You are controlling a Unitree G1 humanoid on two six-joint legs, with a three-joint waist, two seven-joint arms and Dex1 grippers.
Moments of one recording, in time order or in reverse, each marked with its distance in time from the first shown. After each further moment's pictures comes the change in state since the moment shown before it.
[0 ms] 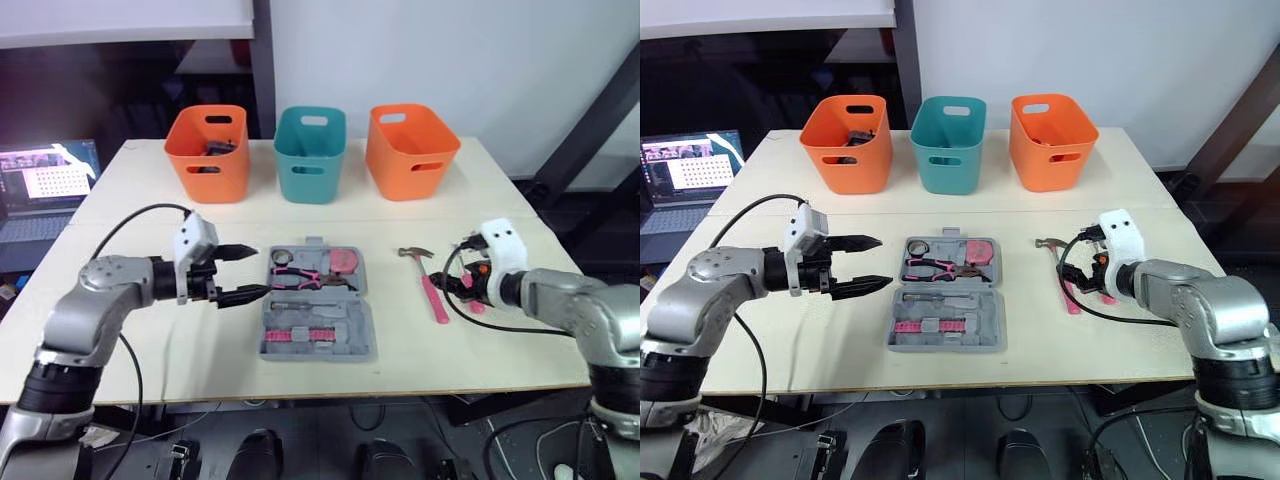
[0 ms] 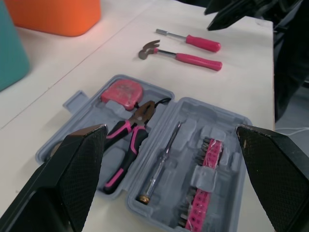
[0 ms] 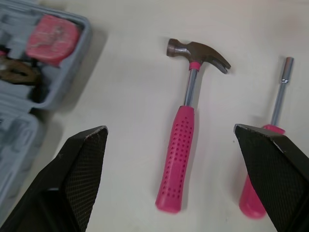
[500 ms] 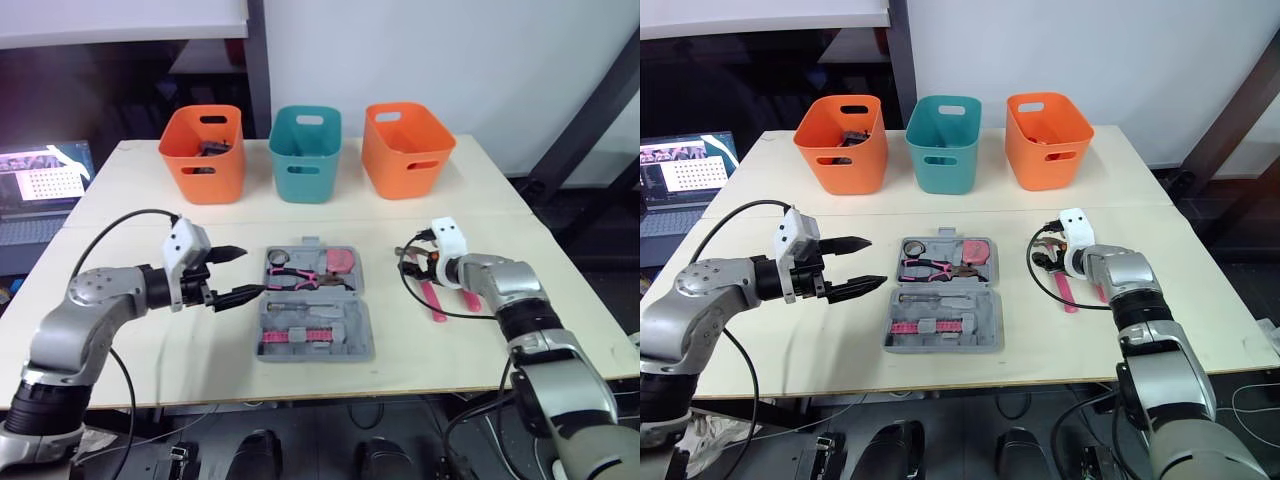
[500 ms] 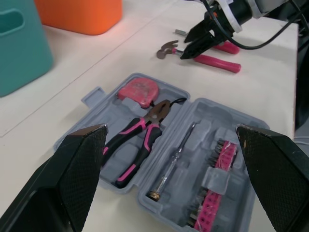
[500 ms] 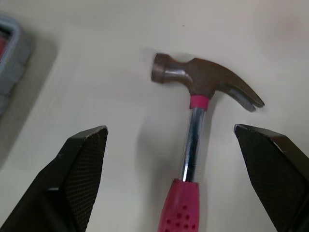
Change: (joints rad) left arm 0.061 0.010 0.047 -0.064 -0.014 0.016 0.089; right arm -0.351 0.253 0.177 0.903 -0.339 -0.541 0.136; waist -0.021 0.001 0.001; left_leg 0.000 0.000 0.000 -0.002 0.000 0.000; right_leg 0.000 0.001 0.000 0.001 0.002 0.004
